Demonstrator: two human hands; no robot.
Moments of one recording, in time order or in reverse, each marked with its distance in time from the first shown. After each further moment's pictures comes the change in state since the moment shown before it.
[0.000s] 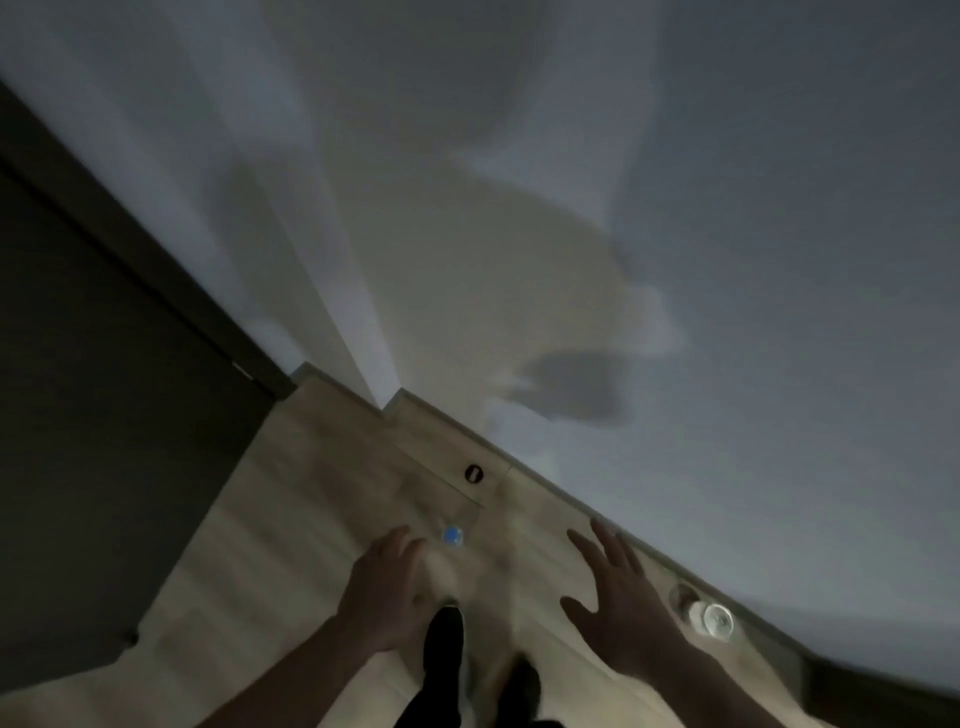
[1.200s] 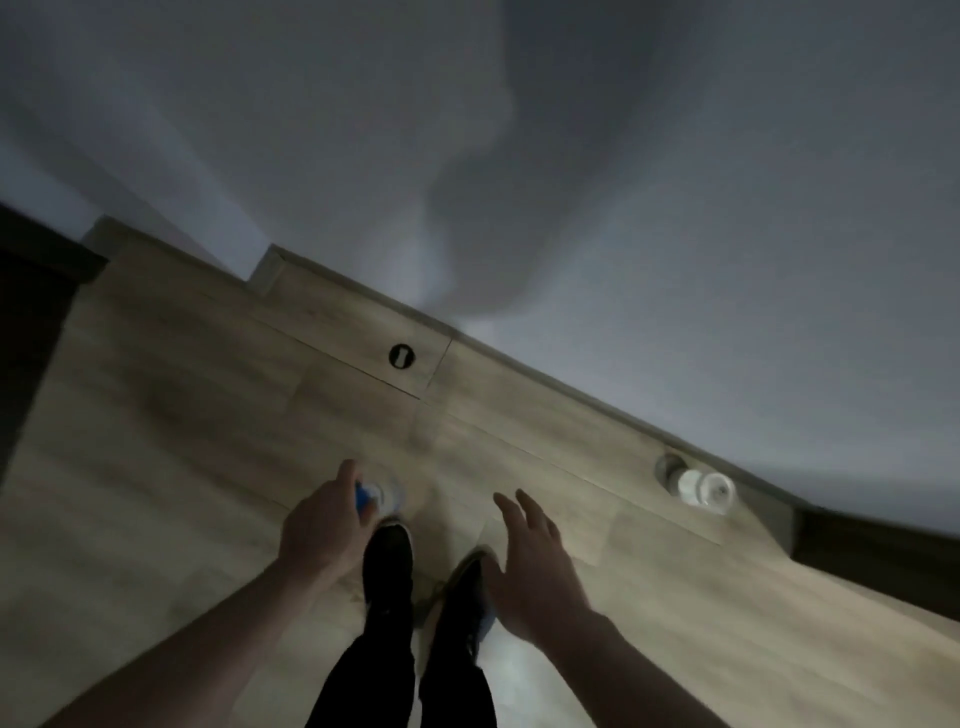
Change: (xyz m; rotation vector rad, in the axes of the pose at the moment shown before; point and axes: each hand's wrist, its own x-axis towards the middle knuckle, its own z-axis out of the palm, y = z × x) left_hand 0.222 -0.032 0.233 -0.081 0.016 -0.177; right_hand 0.166 0.099 0.221 0.265 -0.139 0.280
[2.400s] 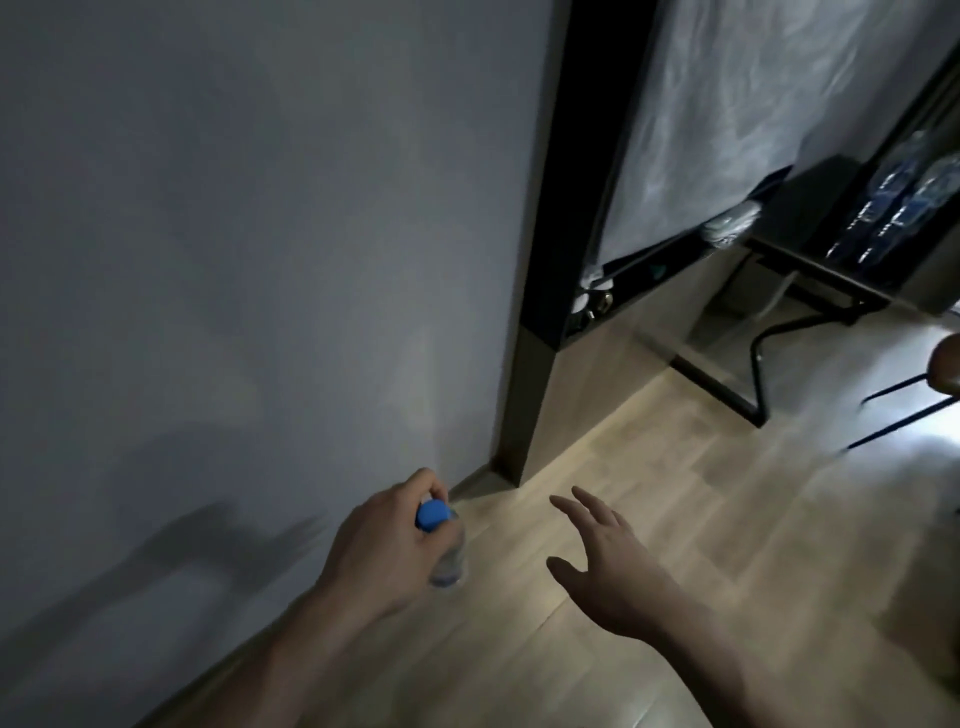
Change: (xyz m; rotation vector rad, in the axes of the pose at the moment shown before) left_hand -0.538 0.387 -0.256 0.205 -0.132 1.355; right_hand -0.639 0.133 -0.112 0.498 0.848 0.441
